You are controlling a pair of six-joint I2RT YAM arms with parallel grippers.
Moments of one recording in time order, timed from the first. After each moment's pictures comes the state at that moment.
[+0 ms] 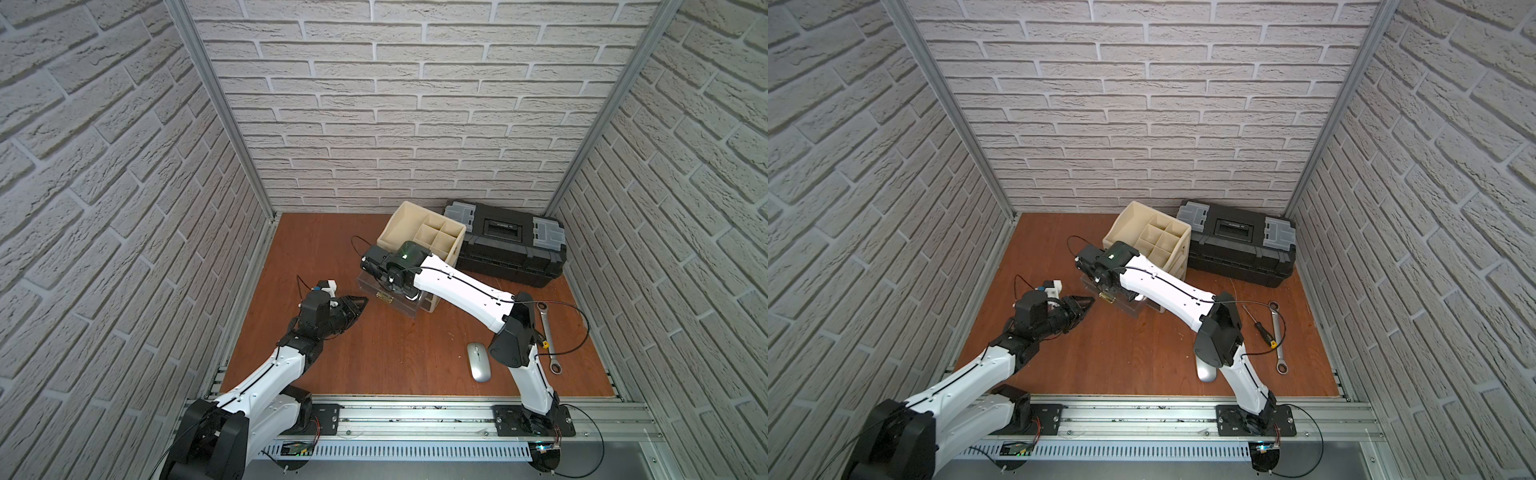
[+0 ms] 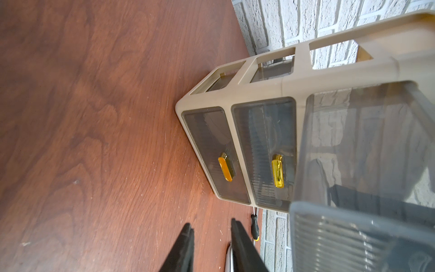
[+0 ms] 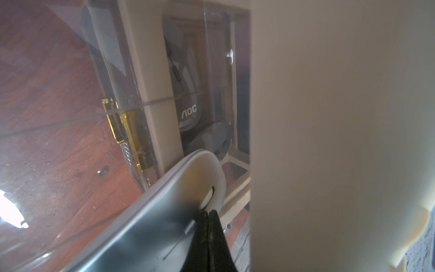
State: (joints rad) left arm -0.33 0.98 0.33 0.18 0.38 -1.12; right arm 0.92 2.14 2.20 -1.53 0.77 0.02
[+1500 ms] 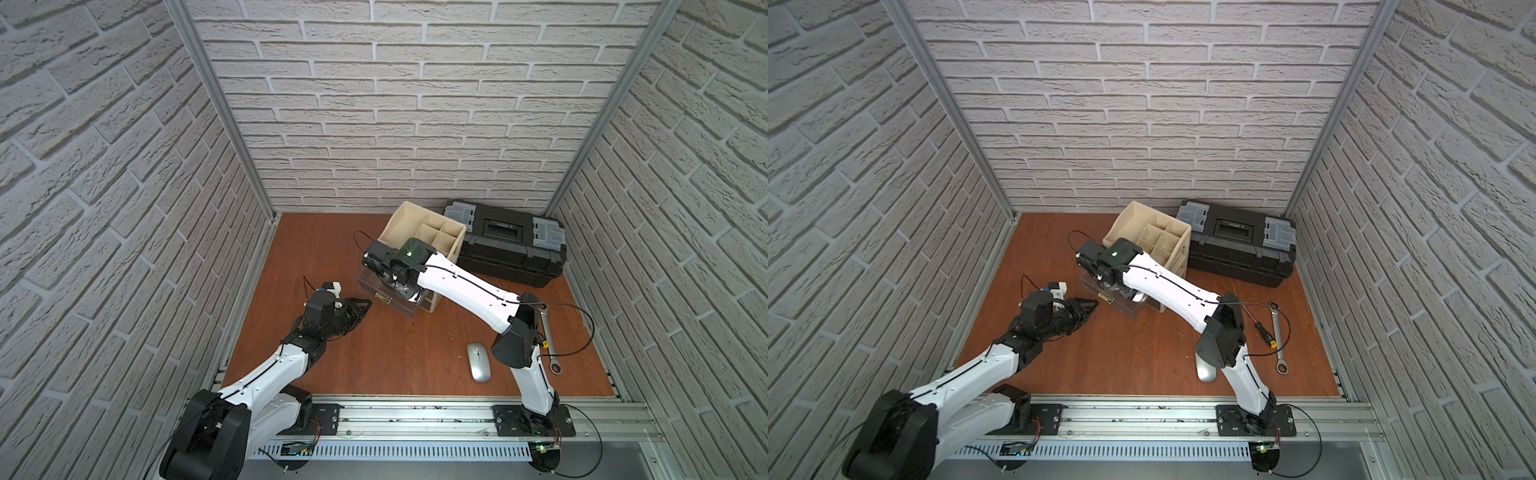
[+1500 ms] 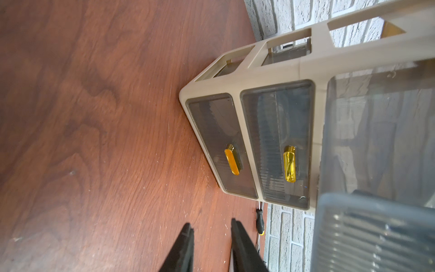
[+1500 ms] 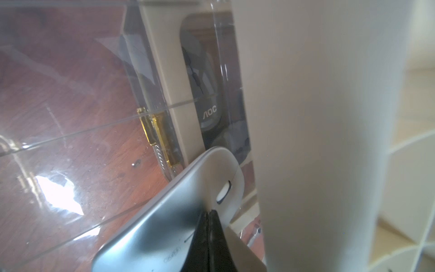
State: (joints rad) left arm -0.38 1.03 0.33 0.19 0.36 -1.12; right arm 0.92 2.14 2.24 -1.57 0.66 0.15
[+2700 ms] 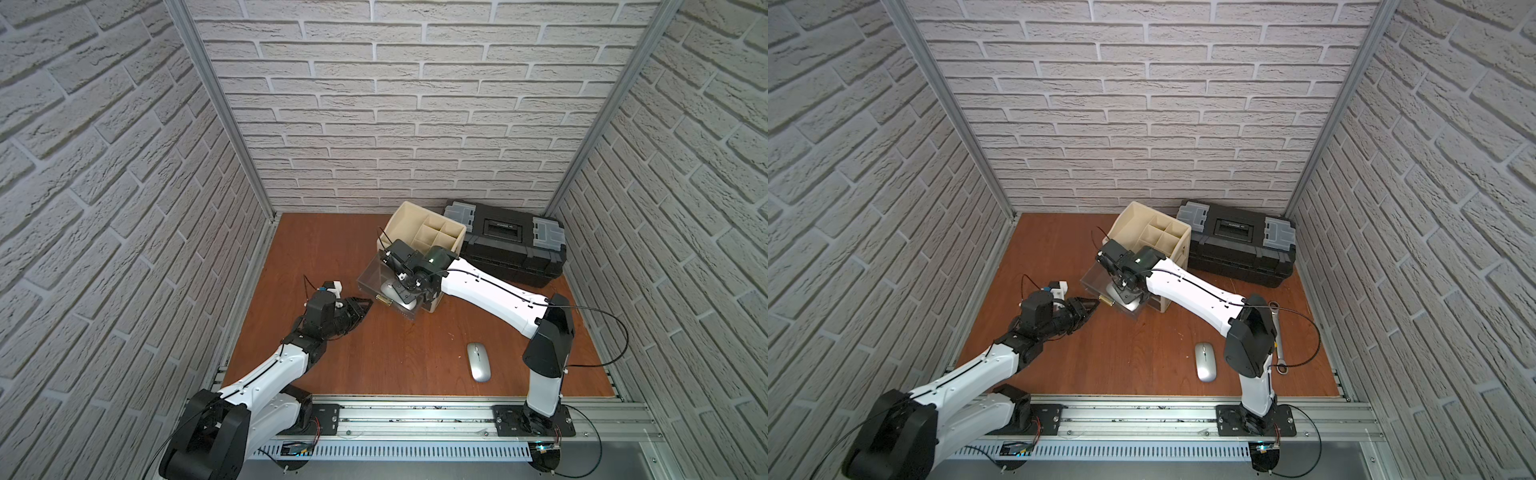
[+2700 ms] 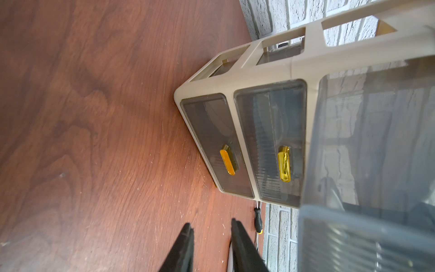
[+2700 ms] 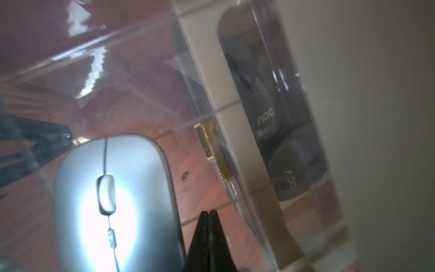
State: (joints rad) left arm -0.39 1.03 0.34 0.20 0.36 -1.12; right arm 0.85 1.89 1.80 -1.12 0.29 0.22
